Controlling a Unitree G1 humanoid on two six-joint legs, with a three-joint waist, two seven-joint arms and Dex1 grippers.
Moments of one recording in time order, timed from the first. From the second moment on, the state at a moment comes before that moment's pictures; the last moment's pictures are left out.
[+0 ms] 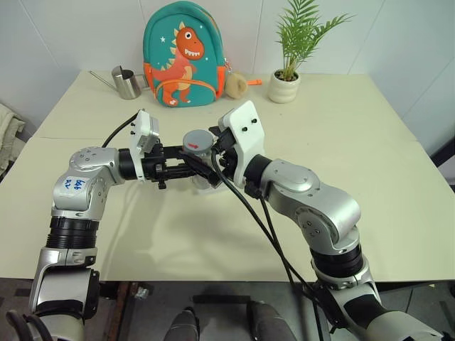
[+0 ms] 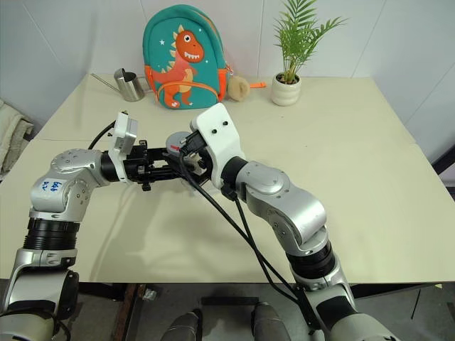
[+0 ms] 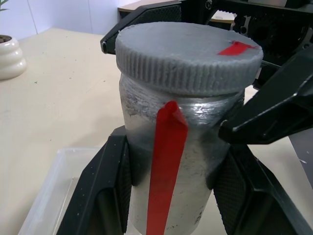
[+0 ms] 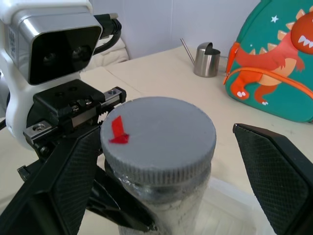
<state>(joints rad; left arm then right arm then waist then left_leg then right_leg) -0.77 0.63 0.06 0.17 -0.47 0.46 -1.19 -0.82 -0.12 0.23 -0.43 0.41 0.94 0.20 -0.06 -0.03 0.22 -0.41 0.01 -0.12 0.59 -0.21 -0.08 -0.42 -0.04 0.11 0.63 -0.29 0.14</state>
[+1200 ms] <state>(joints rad) -0.77 0.63 0.06 0.17 -0.47 0.43 -1.25 -0.82 -0.14 0.18 -0.42 0.45 0.90 0.40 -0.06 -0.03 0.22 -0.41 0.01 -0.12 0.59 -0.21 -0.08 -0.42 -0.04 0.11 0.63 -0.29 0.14</state>
